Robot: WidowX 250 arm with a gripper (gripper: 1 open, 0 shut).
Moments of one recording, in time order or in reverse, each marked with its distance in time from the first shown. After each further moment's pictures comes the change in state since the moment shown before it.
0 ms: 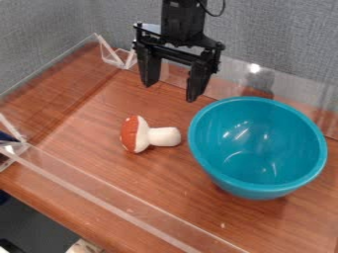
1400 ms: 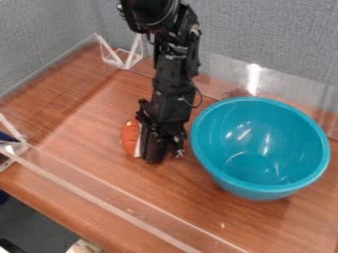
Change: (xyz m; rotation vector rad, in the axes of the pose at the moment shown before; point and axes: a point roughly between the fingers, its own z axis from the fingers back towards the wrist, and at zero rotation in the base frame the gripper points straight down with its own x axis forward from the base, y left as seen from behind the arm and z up) arm -0.007 0.015 -0.113 -0.018 0.185 -0.519
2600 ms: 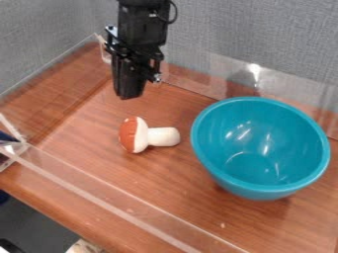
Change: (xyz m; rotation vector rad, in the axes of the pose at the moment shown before) arm -0.043 0.012 0.097 0.035 -0.096 0.104
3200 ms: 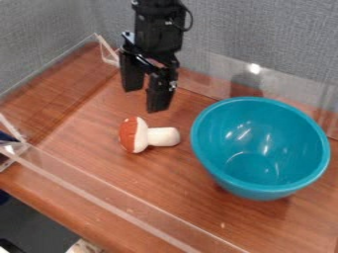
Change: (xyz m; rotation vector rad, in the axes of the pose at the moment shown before) arm 0.022 -0.009 -0.010 0.016 -0.040 -0.048
